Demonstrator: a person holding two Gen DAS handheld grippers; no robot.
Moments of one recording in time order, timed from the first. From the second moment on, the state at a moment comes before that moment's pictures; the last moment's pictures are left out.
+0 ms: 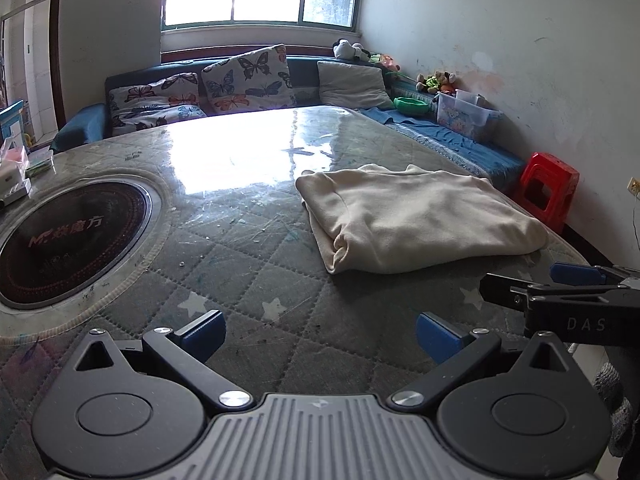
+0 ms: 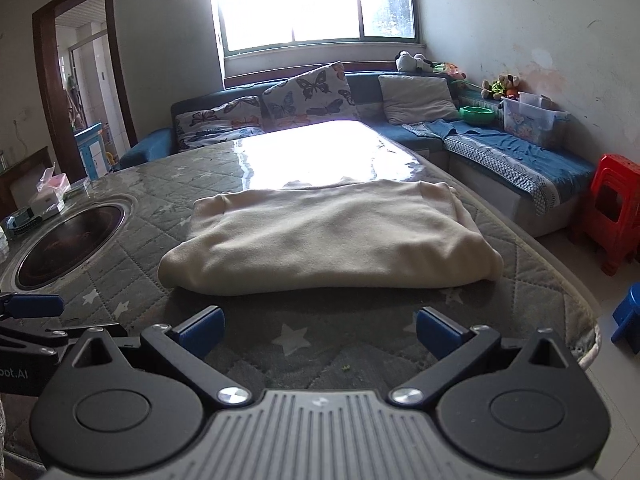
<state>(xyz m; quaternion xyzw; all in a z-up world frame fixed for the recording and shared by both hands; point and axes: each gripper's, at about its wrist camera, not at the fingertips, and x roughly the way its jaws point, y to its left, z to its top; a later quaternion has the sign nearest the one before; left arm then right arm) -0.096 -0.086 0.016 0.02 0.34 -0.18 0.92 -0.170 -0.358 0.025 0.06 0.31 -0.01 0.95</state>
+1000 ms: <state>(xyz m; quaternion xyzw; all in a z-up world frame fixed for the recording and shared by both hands) -0.083 -0.100 0.007 0.05 0.36 -0.19 0.91 -0.161 -0.365 0.010 0.07 0.33 -0.04 0.94</state>
